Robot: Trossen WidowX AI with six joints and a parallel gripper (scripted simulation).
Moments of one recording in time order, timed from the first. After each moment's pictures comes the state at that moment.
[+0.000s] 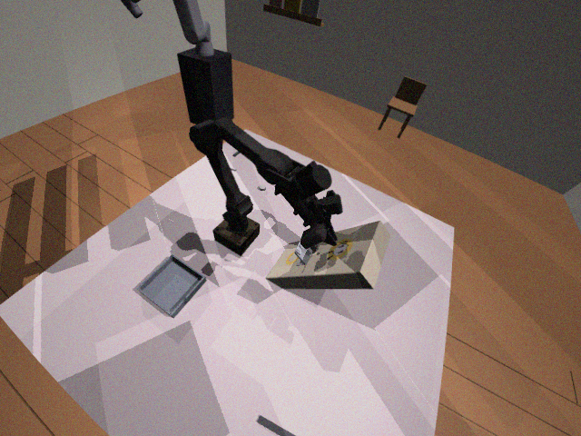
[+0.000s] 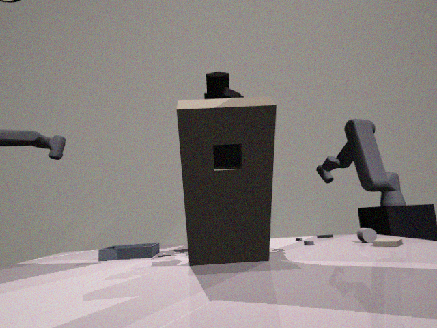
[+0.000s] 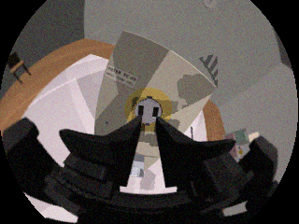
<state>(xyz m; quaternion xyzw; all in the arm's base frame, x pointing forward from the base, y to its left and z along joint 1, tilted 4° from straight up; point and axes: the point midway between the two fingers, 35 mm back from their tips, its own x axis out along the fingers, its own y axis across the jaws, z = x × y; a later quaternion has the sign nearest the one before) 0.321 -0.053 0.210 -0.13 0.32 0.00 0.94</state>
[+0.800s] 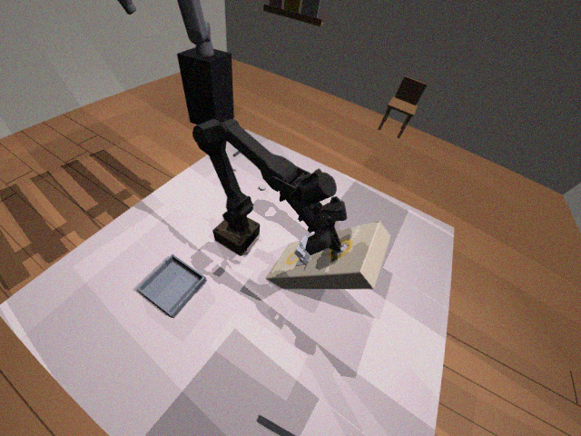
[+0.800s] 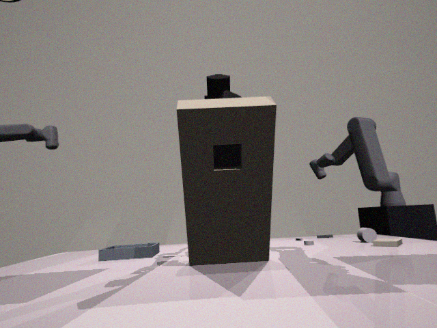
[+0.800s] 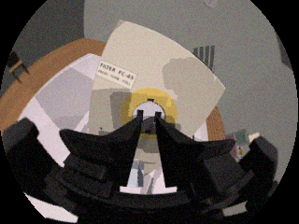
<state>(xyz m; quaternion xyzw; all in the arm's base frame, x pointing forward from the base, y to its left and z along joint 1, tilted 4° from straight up) 0.337 -0.054 0.197 -0.13 0.32 0.00 0.94</state>
